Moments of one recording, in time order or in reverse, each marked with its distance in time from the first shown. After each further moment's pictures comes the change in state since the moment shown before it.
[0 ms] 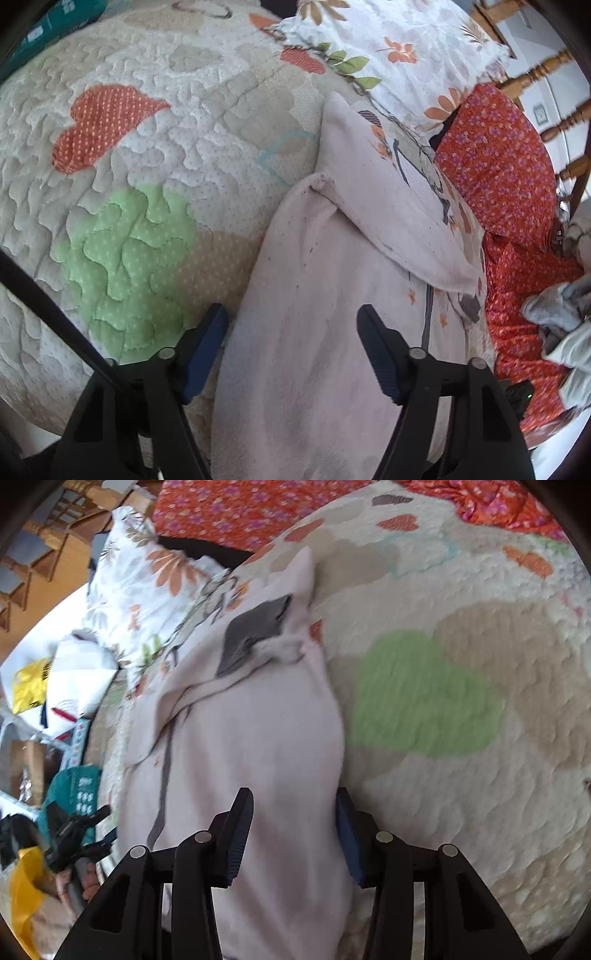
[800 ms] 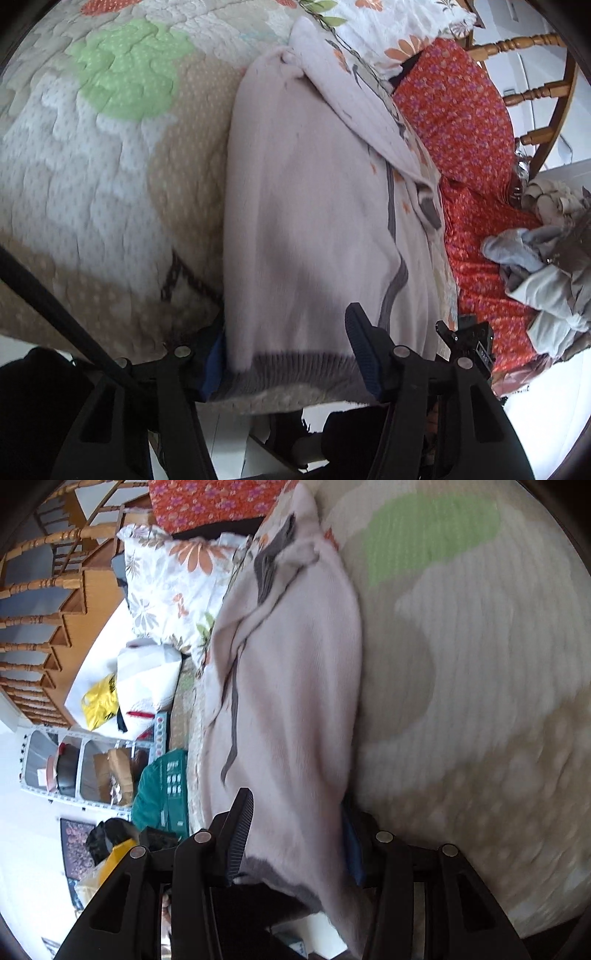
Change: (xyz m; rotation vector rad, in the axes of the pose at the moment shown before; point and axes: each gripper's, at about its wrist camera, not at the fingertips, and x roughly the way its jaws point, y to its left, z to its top) left arm -0.008 0.010 -0.109 -0.009 0.177 -0.210; right arm 0.013 -0.013 -0.068 0.190 0.172 0.373
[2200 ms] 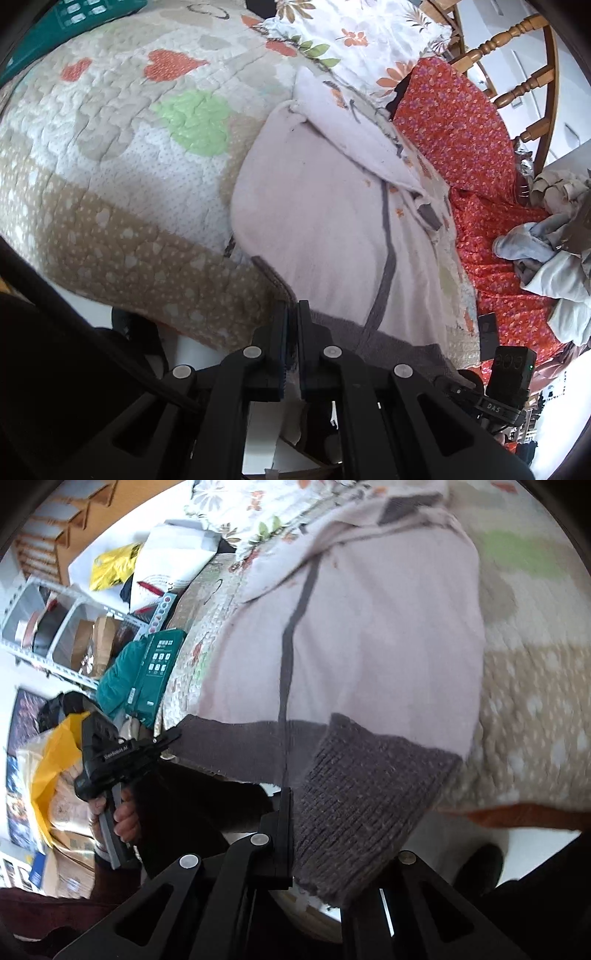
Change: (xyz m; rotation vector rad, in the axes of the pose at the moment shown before) left arm -0.080 -0.022 -0.040 0.063 -0.159 0.128; right arm -0.004 0.086 -0.093 -0.428 0.188 -0.232
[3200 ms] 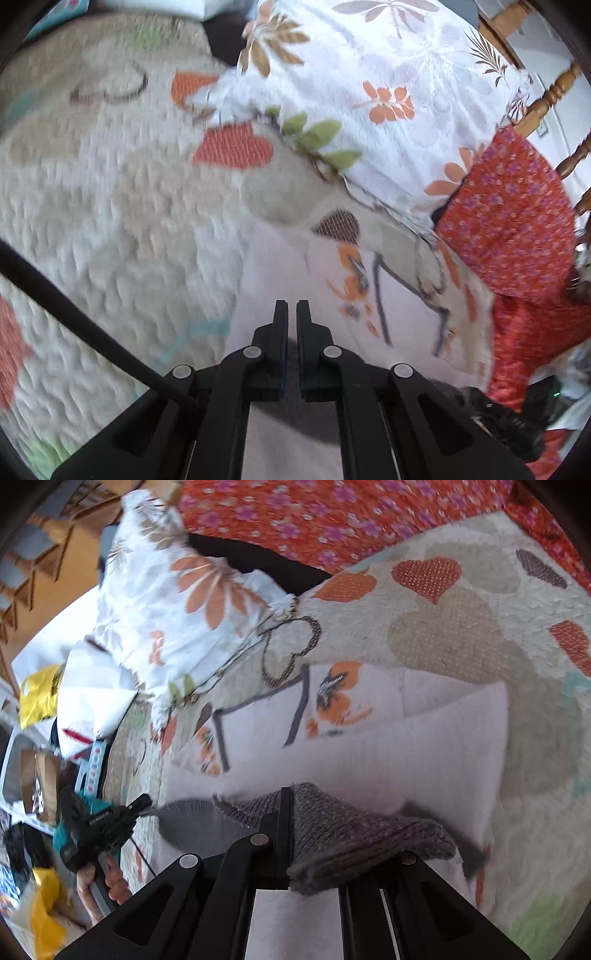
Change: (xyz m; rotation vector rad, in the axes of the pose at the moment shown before) left arm 0.172 -0.065 0.307 -0.010 -0.176 0.155; right arm 0.040 -0.098 0.339 0.200 -0.266 -0.155
